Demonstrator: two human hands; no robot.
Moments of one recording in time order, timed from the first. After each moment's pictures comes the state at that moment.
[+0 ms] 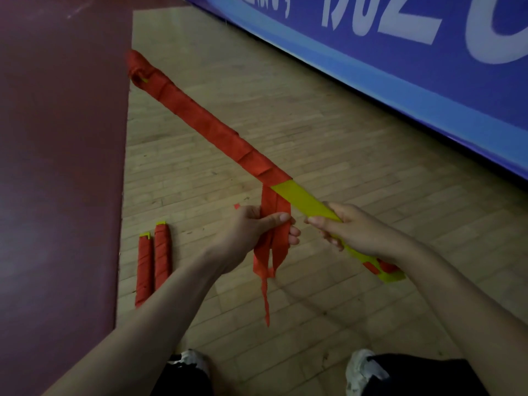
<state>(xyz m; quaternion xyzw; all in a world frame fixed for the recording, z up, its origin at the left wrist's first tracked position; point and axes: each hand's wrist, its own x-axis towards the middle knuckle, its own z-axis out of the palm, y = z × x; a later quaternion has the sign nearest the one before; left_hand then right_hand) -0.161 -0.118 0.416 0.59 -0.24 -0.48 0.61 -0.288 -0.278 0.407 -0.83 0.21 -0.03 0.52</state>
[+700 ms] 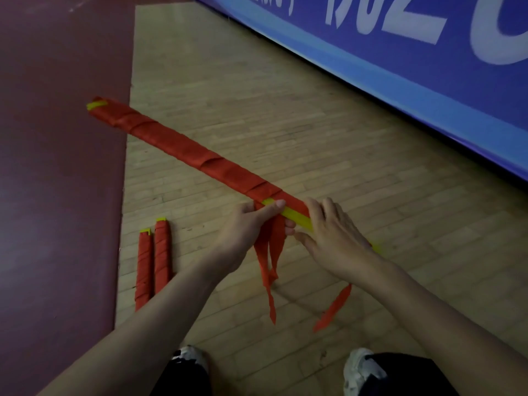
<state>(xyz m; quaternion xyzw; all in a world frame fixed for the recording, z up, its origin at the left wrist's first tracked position) -0.162 -0.123 0.407 0.61 -0.19 -0.41 0.65 -0.275 -0.247 0.383 -0.97 0.21 -0.08 0.10</state>
